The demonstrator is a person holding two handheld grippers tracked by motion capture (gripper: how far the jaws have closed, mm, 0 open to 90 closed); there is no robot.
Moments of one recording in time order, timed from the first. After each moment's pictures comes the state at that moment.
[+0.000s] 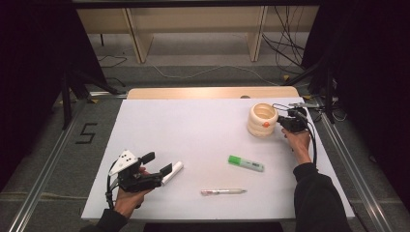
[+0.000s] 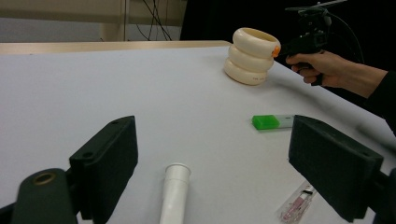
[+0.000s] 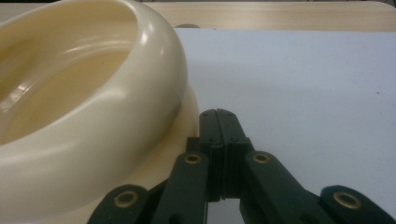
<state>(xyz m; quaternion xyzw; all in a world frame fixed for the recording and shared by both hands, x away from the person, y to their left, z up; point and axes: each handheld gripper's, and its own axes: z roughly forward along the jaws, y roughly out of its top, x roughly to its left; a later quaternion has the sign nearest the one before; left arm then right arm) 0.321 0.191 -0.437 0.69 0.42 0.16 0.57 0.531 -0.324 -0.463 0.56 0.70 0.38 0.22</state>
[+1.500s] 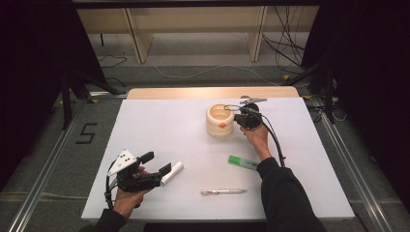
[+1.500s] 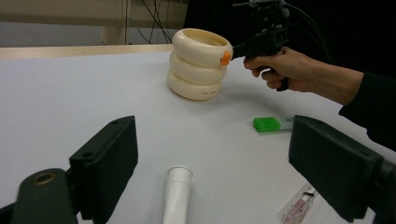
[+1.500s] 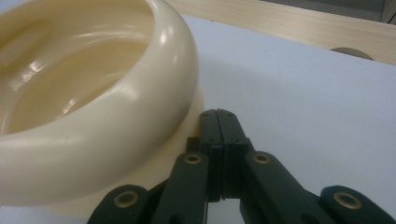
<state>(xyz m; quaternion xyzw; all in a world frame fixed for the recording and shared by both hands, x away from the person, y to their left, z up) 0.321 0.193 -0.436 0.68 0.42 0.17 0.57 0.549 -0.180 -0.461 0.47 0.77 0.38 0.18</state>
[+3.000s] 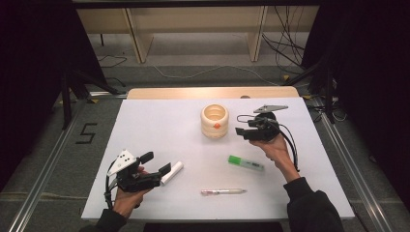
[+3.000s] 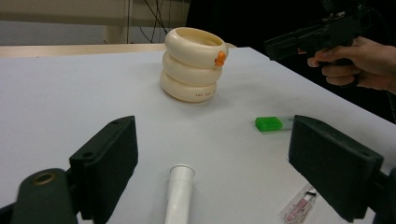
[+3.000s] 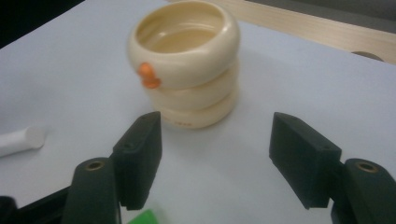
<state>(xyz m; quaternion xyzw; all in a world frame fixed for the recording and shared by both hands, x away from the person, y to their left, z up) 0.321 0.194 -0.436 0.68 0.42 0.17 0.57 0.468 -0.210 -0.410 0.41 0.80 0.42 0.14</state>
